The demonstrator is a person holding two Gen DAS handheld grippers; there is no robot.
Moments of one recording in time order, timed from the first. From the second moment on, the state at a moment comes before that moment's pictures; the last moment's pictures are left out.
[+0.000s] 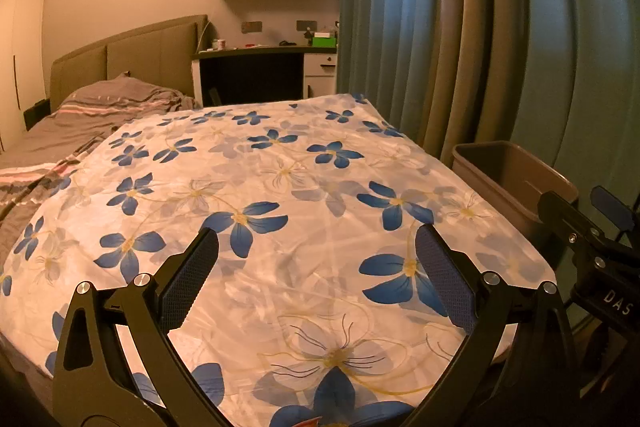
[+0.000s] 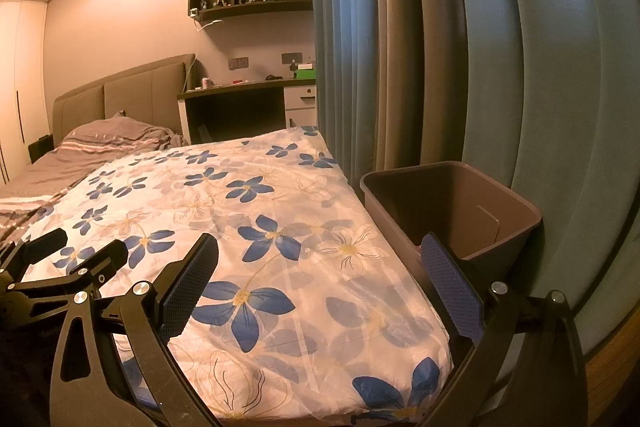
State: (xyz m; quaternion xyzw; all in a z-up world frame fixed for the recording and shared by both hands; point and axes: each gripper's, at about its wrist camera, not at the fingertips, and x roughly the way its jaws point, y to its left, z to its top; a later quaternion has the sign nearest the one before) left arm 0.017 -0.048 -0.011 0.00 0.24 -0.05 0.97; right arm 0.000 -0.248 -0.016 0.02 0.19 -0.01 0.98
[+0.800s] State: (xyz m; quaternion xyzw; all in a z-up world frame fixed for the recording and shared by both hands) left arm 0.014 -0.051 -0.011 0.00 0.23 -0.05 0.97; right arm 0.000 -0.250 -0.016 0.02 0.19 -0.01 0.98
